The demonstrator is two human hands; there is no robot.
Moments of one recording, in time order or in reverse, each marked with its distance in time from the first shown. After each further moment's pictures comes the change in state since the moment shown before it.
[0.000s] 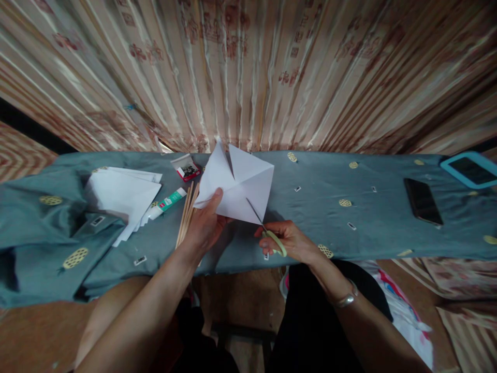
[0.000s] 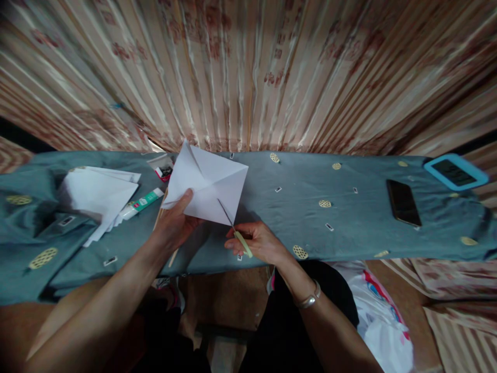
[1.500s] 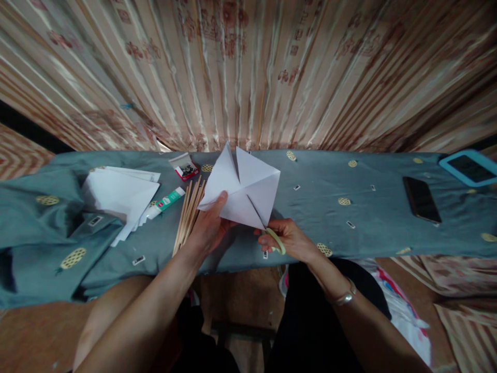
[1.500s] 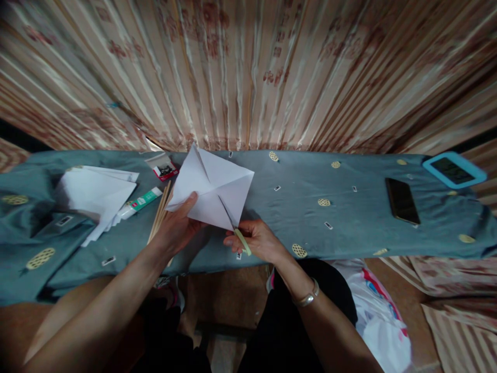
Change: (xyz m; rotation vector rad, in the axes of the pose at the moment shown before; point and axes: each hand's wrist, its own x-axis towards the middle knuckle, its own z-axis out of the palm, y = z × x) left_hand -0.005 -0.007 0.000 0.059 -0.003 -0.110; right_hand 0.003 0.003 0.002 0.092 0.067 -0.006
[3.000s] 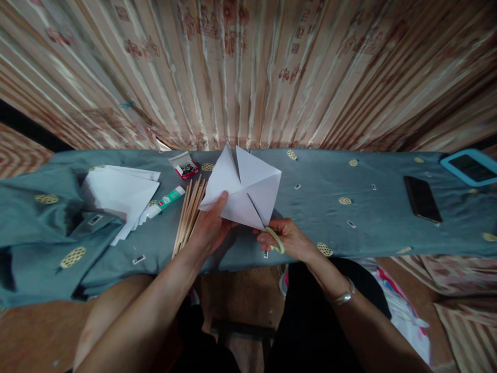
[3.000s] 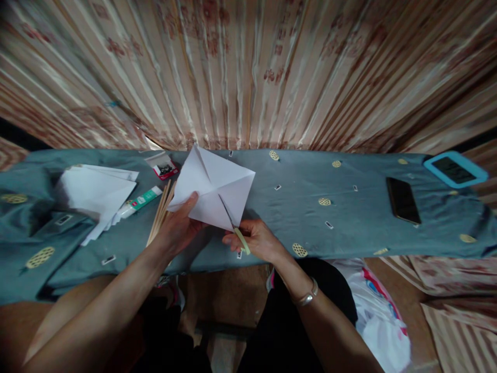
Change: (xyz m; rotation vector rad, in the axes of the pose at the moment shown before) left_hand 0.000 -0.004 -0.001 -0.039 -0.004 0.007; right_hand 0.002 0.002 0.001 -0.017 -0.010 -0.016
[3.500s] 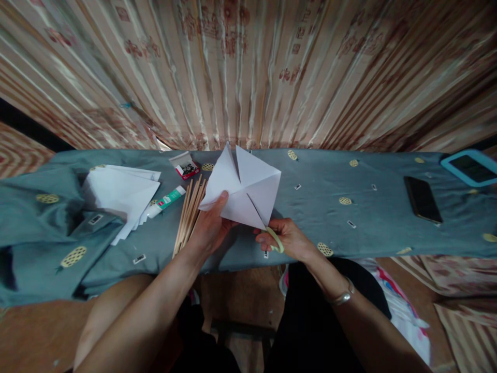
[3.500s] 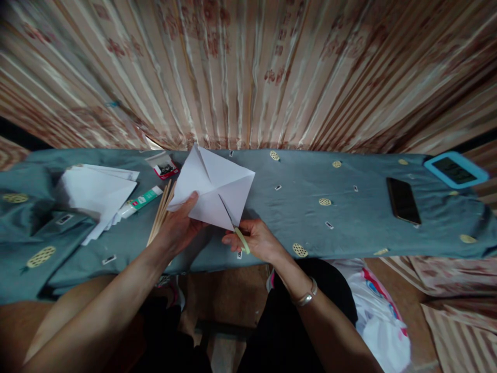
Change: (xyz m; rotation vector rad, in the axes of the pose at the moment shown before) left_hand 0.000 0.000 0.000 -0.003 0.013 -0.002; right_hand 0.003 0.003 0.004 0.074 0.046 0.011
